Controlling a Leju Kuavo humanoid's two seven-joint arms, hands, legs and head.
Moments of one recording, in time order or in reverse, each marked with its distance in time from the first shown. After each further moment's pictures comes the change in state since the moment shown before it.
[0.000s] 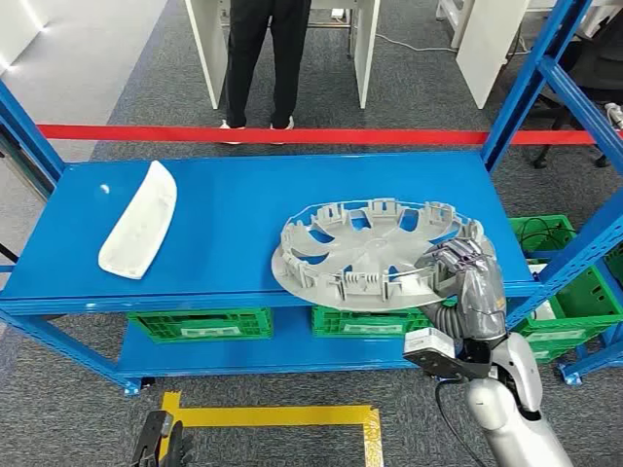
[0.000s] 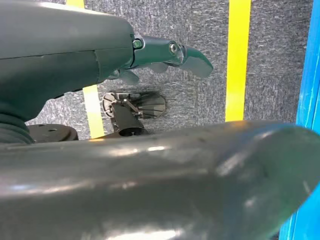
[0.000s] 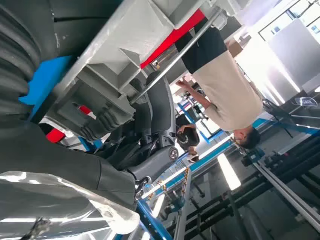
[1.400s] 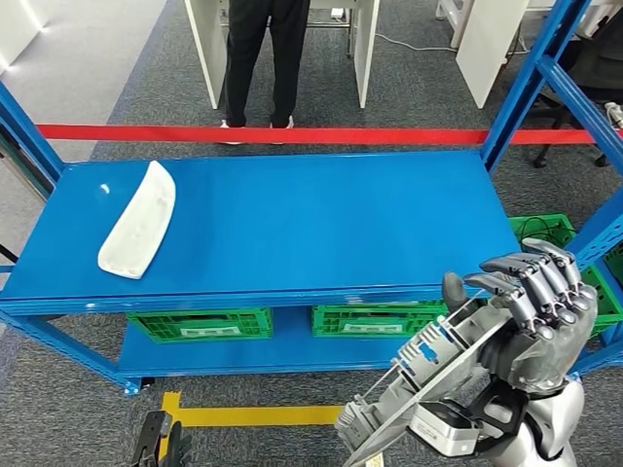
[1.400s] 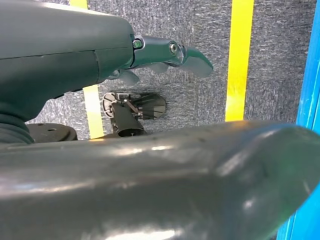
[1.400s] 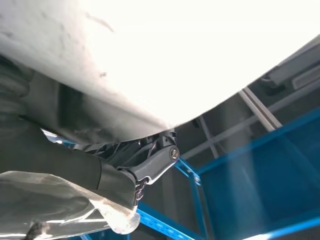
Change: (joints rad) left arm -0.001 -0.004 -0.001 0.001 0.020 0.023 0.000; right arm 0.094 0.083 -0.029 -0.342 0.237 -0.331 -0.111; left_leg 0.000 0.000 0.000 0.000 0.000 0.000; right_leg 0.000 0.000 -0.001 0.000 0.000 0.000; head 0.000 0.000
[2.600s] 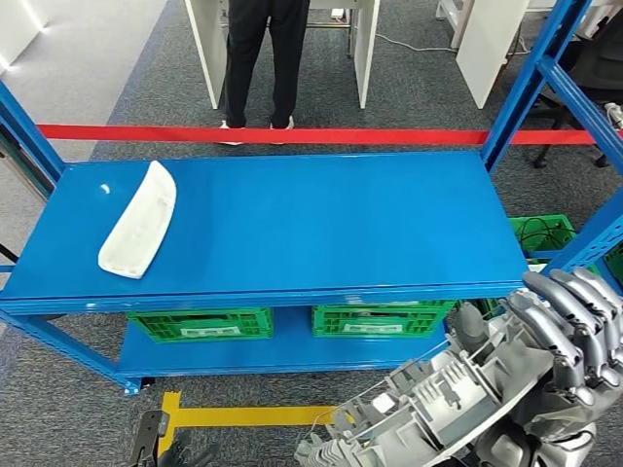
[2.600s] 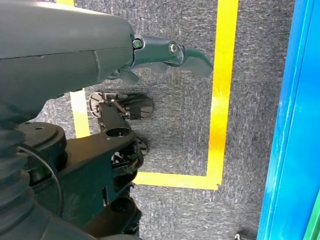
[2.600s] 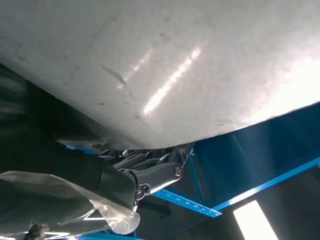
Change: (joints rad) left arm 0.000 -0.003 -0.017 0.001 0.034 0.013 -0.072; right arm 0.105 0.148 -0.032 -0.121 -0.066 0.000 -0.197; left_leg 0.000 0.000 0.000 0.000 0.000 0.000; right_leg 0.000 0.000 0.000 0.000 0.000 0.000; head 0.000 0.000
